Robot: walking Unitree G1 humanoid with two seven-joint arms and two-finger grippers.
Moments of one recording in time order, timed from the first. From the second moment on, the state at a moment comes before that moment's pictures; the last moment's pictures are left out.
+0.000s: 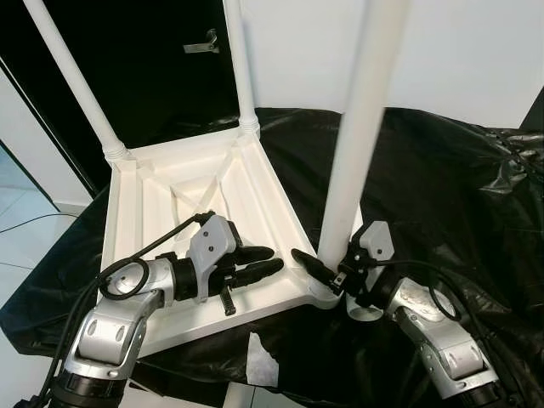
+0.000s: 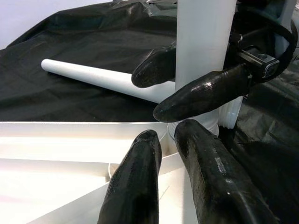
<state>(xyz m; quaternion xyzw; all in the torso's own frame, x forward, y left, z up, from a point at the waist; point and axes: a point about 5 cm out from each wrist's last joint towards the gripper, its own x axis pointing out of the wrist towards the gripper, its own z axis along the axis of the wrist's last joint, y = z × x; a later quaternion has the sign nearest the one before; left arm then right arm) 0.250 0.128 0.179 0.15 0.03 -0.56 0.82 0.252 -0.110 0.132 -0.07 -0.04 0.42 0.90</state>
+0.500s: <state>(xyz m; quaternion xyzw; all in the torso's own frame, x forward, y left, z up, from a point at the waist) 0.250 0.129 0.180 0.15 0.03 -0.56 0.82 0.257 -0.104 0.133 -0.06 -0.05 0.35 0.93</state>
